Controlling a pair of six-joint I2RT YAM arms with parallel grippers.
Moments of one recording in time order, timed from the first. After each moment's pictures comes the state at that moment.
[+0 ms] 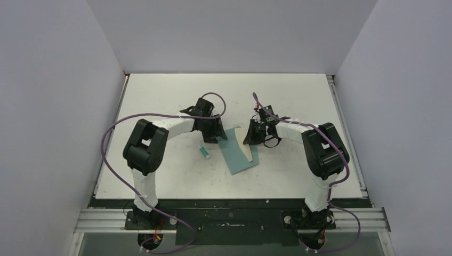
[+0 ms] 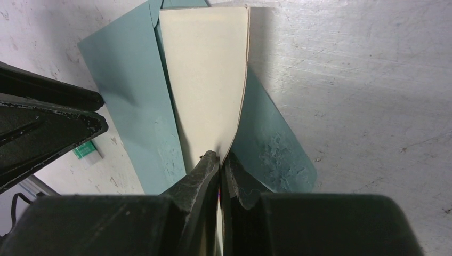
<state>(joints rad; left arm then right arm) -0.50 1.97 1.27 -0.36 0.29 -0.75 0.42 1.86 1.06 -0.23 -0.35 0.56</state>
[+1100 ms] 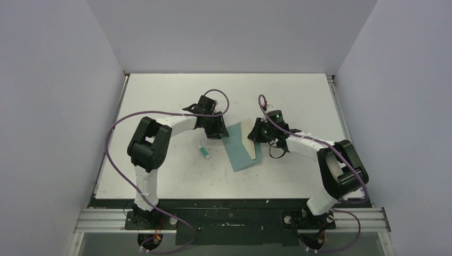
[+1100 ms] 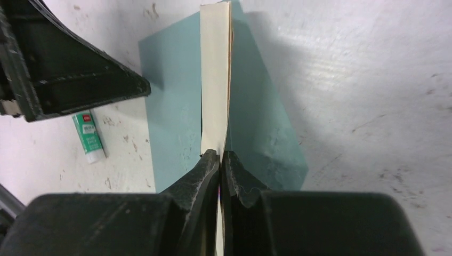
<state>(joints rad) -0.50 2.03 1.34 -0.33 0.29 -0.70 0.42 1.62 0.82 0.05 -0.26 0.48</state>
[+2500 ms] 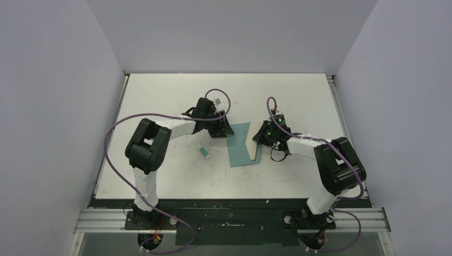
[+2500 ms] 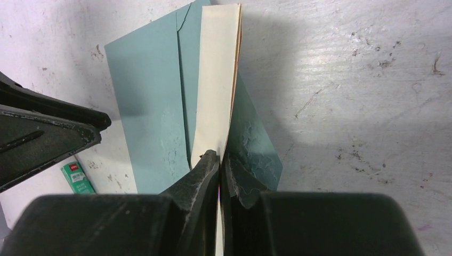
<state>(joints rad) -0.50 1.99 1.24 -0.10 0.41 -0.73 0.38 1.64 0.74 0.13 -0.13 0.69</state>
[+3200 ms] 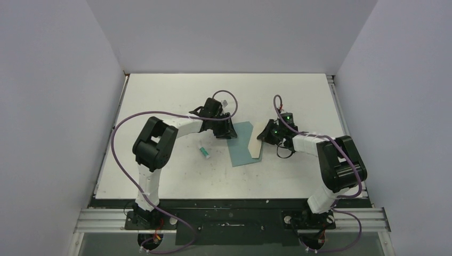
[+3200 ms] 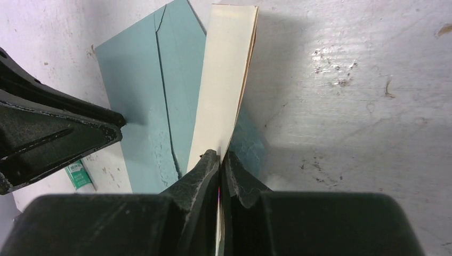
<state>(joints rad) -0.55 2.07 1.34 -0.17 0.37 -0.69 0.29 1.66 0.74 0.14 -0.27 0.63</state>
